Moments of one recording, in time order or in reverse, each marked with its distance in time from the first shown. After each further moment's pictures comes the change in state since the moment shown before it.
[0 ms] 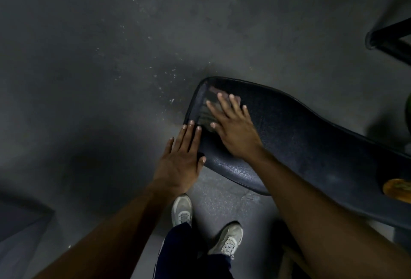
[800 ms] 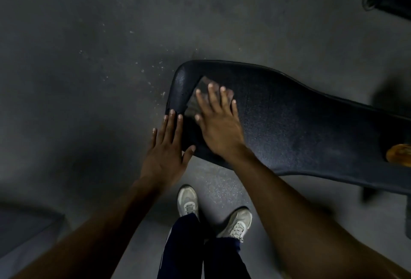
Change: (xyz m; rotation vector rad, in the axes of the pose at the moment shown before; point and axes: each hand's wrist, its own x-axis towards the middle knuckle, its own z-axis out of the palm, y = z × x) left_hand 0.000 0.002 0.015 0.006 0.040 -0.025; right_hand -0.028 -0.014 0.022 0.069 0.081 0.177
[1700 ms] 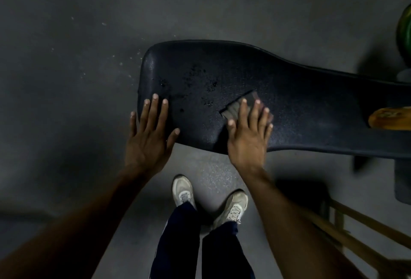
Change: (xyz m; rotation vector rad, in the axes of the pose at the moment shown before) left_hand 0.005 0.015 0.009 0.129 0.069 0.067; right_hand -0.100 0.079 0.039 0.202 0.140 0.534
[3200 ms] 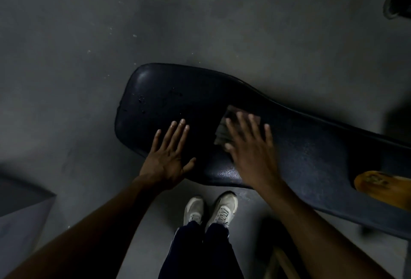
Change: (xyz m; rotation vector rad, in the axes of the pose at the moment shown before) left_hand 0.029 0.139 0.030 0.126 -0.106 -0.029; right_hand 0.103 0.112 -0.074 -0.372 -0.065 -0.652
